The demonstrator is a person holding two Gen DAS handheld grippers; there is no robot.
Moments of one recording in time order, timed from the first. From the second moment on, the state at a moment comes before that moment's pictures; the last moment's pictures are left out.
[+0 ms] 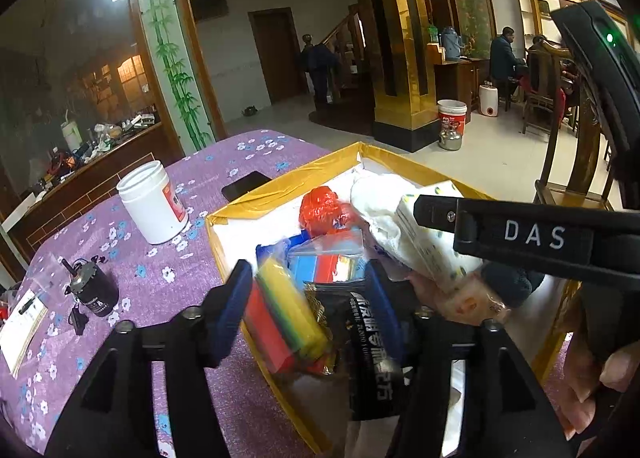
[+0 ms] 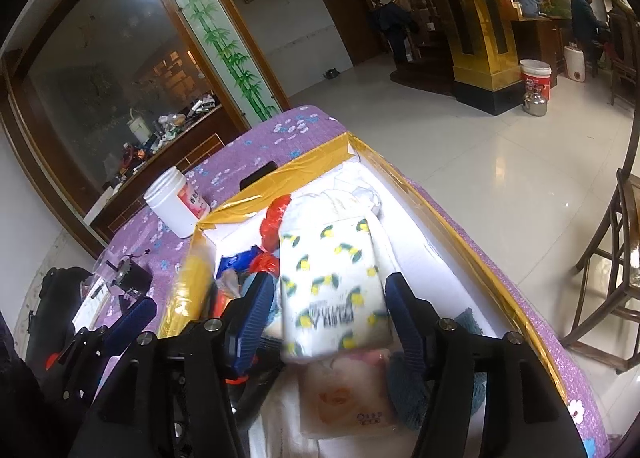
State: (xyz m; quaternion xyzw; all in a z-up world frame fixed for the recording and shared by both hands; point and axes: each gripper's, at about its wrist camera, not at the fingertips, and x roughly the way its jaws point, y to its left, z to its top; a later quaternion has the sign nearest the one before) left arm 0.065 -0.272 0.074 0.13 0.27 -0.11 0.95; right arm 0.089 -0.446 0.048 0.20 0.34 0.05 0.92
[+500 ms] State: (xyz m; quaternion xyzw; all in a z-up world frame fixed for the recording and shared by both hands) left arm -0.011 -0.227 0.091 0.11 0.26 -0.14 0.95; right arm 0.001 -0.437 0.079 0.14 0.28 0.03 0.95
